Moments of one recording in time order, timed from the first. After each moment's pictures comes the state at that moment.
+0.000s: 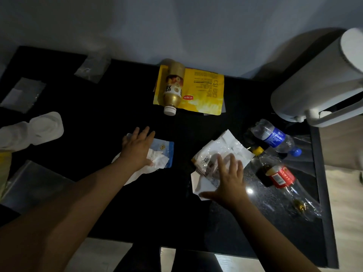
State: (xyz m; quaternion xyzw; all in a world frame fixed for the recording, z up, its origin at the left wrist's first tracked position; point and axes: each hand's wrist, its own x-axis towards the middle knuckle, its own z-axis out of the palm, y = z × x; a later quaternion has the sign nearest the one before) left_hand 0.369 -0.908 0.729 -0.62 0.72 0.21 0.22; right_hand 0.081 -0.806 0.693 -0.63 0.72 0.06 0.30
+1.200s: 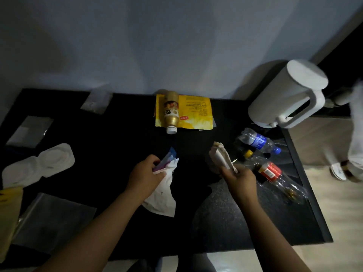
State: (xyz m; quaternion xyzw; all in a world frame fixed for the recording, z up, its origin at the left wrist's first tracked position) left_hand 0.389 -0.852 0.790 -0.66 0.62 0.39 -0.15; right_hand 0.137 -0.792 0.804 -0.42 0.78 -0.33 0.32
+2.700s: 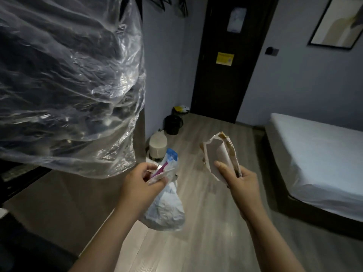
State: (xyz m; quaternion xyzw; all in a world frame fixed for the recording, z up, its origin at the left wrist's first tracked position) left_hand -0.259 -0.548 0.962 -0.13 0.80 0.56 -0.19; right_hand -0.296 -0.320 1.005 -0.06 0.77 -0.63 -0.10
